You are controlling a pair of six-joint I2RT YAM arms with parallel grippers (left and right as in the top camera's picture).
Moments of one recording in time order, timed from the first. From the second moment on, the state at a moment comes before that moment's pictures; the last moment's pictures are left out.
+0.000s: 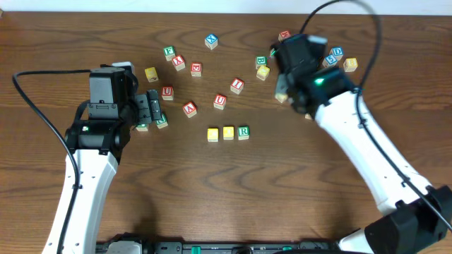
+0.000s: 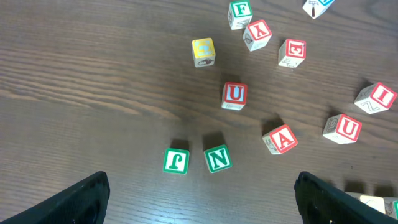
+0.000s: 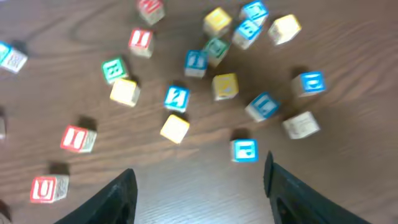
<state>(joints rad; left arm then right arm) -0.04 1.25 1.07 -0.68 -0.06 -0.14 0.44 1.67 1.58 -0.95 0.44 0.62</state>
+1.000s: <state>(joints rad) -0.04 1.26 1.07 -0.68 -0.06 -0.14 0.31 1.67 1.64 -1.10 0.44 0.55</state>
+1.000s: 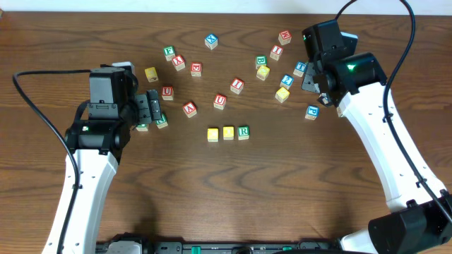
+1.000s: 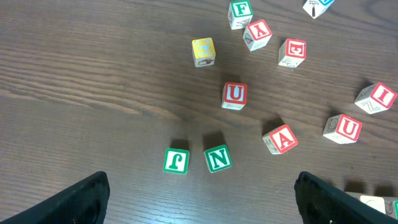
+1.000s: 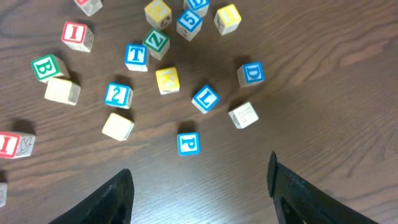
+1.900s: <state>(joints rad) -0.04 1.26 1.07 -0.68 -0.06 -0.14 0.19 2.02 1.51 -0.90 0.43 1.15</state>
